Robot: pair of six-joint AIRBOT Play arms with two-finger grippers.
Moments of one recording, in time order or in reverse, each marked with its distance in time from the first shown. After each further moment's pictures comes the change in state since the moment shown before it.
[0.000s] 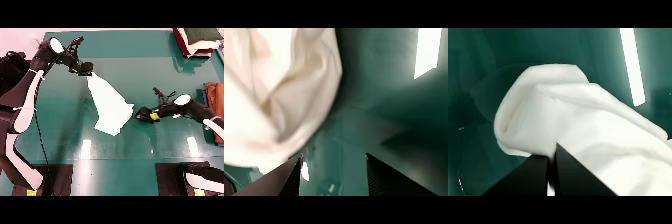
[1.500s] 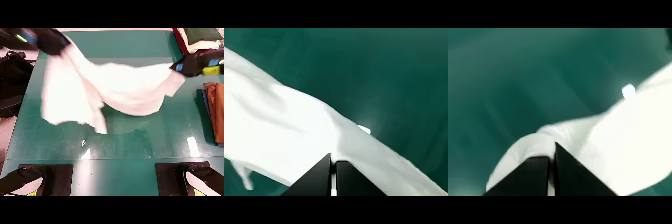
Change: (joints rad) left arm -0.151 0.737 -0.285 0.064 0.037 0.125; right arm -0.109 0.368 0.685 -0.415 0.423 0.151
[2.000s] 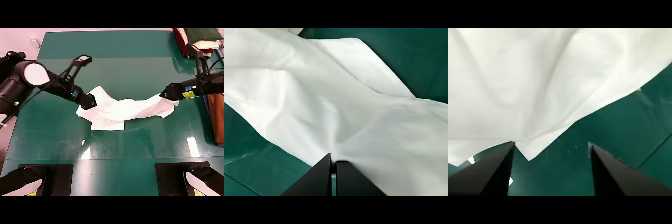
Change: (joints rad) left arm -0.069 -0.014 -0.381 -0.014 -0.035 0.008; right arm 0.019 0.011 -0.262 -0.047 -0.019 0.018
